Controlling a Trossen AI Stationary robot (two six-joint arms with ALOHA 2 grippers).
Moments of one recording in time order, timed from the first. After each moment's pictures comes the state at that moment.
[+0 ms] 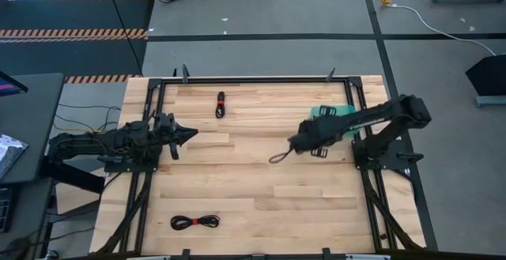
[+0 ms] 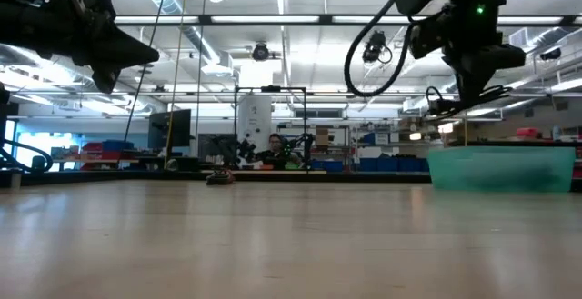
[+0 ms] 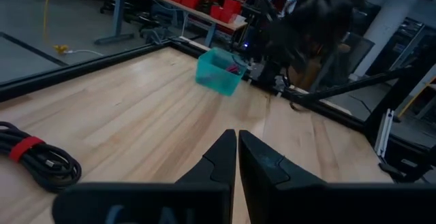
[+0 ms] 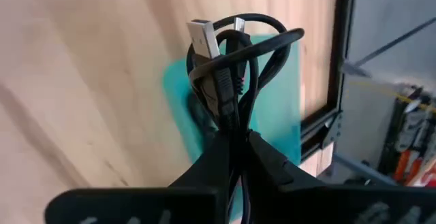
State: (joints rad) left arm 0.03 0.18 0.14 -0.07 -0.22 -0.38; right arm 0.10 1.53 1.15 -1.45 0.51 0.45
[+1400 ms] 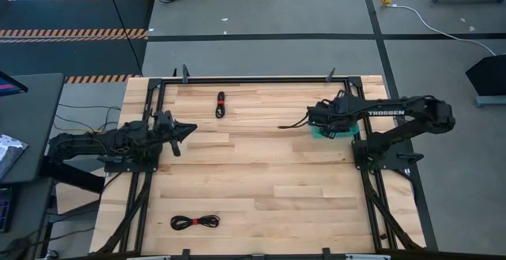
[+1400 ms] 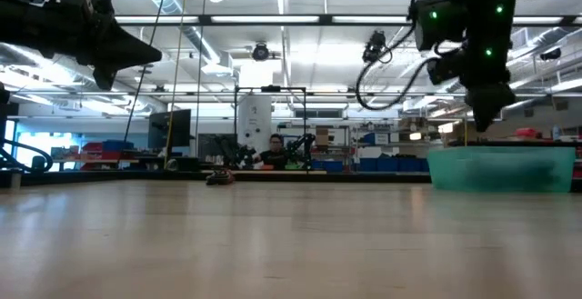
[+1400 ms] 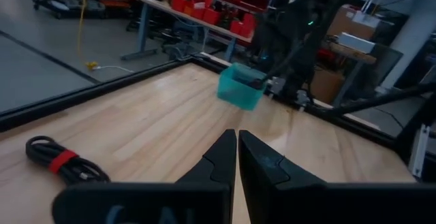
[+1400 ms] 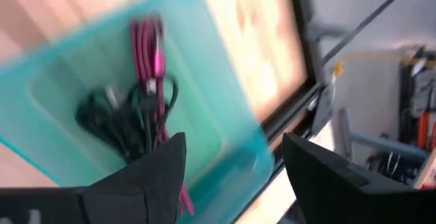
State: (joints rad) left arm 0.04 0.18 0.14 -0.04 -0.32 -0.34; right arm -0.23 1.25 0.85 -1.19 0.63 0.27
